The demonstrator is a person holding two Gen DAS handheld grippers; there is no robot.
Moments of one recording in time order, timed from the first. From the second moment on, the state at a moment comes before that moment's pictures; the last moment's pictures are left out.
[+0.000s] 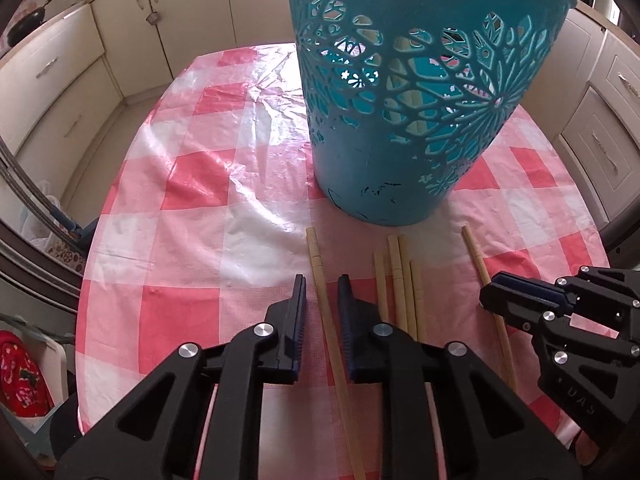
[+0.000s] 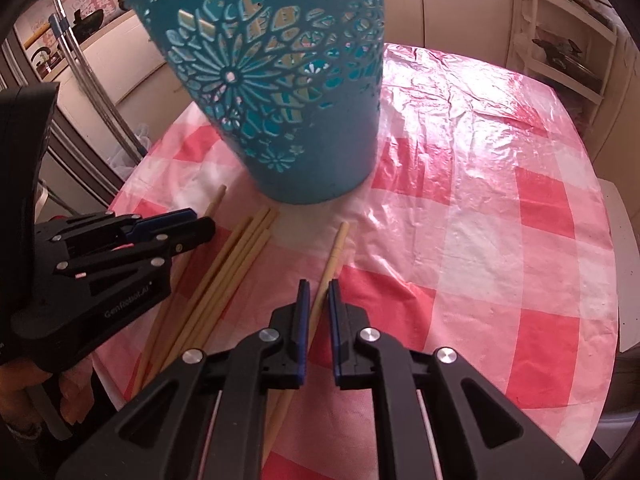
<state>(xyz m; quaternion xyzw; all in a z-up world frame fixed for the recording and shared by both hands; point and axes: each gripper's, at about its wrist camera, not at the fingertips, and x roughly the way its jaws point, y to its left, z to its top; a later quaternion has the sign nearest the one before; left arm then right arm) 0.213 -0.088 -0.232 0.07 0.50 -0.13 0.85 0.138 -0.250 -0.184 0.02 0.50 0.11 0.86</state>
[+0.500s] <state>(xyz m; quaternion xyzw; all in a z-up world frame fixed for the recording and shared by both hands) 0.193 -0.083 -0.216 0.07 0.47 -0.15 0.87 0.132 -0.261 -0.188 0.05 0.47 0.10 0.88</state>
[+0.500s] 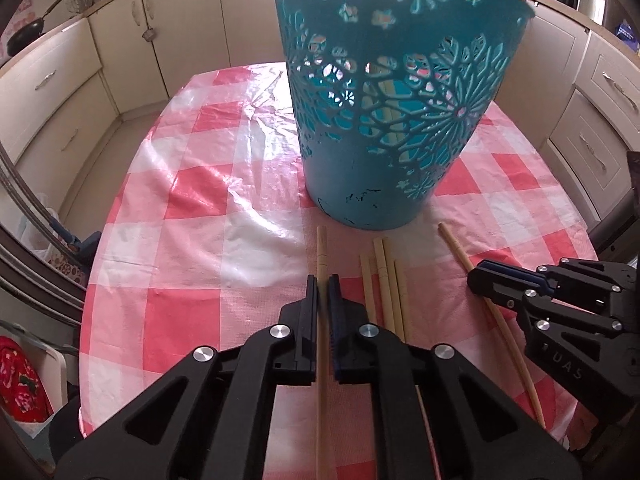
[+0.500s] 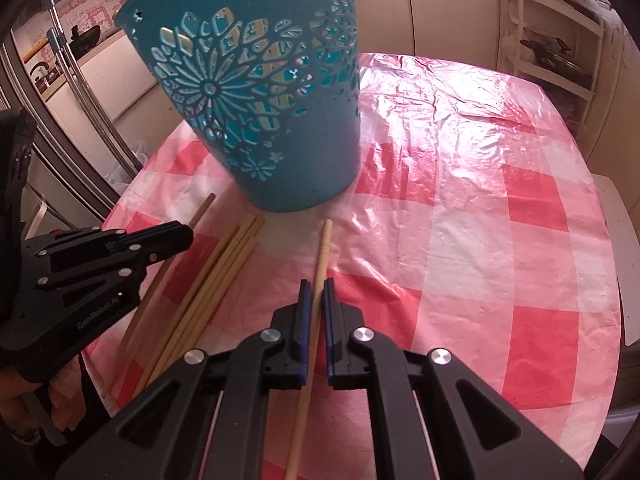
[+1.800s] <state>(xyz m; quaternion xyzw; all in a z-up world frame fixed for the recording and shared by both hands) 0.123 -0.026 0.005 -0.08 0.16 -0.21 0.96 0.122 -0.261 -0.191 0.05 0.44 0.11 0.89</state>
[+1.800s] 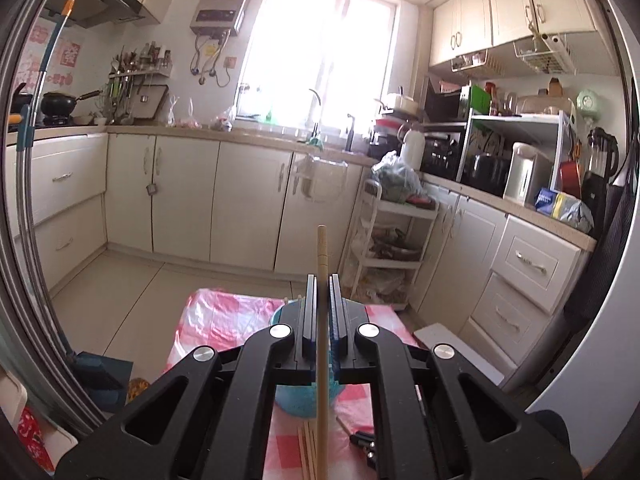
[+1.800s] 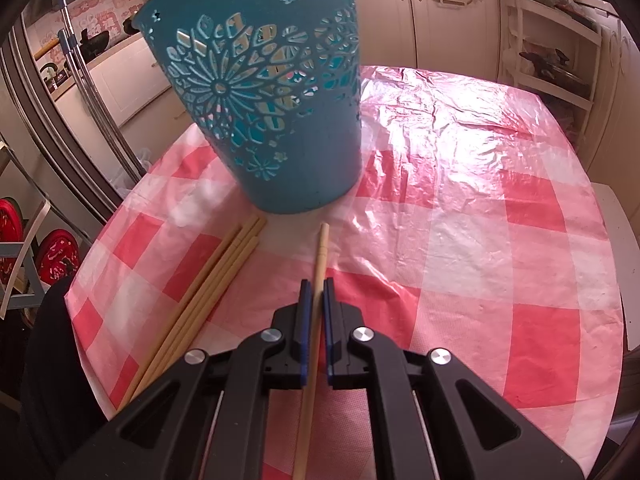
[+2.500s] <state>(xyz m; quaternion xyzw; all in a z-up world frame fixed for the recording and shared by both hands) 0.263 -0.086 -0.017 -0.15 0.09 -0.15 0.97 0.123 -0.280 -0.193 0.10 0.44 0.13 0.88</state>
